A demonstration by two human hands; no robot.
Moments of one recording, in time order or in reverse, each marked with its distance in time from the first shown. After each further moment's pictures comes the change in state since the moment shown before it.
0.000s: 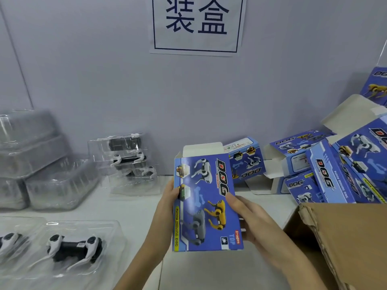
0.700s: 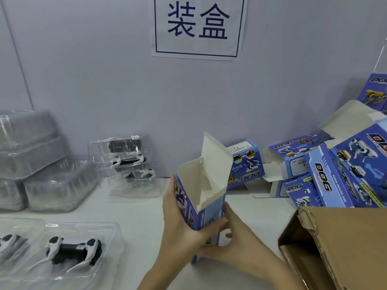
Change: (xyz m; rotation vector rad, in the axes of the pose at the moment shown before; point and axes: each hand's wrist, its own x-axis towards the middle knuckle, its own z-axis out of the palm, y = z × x) left_hand -0.021 -0.019 0.028 0.310 0.217 0.336; right_hand 0.007 0.028 0.018 -0.575 -0.015 -0.143
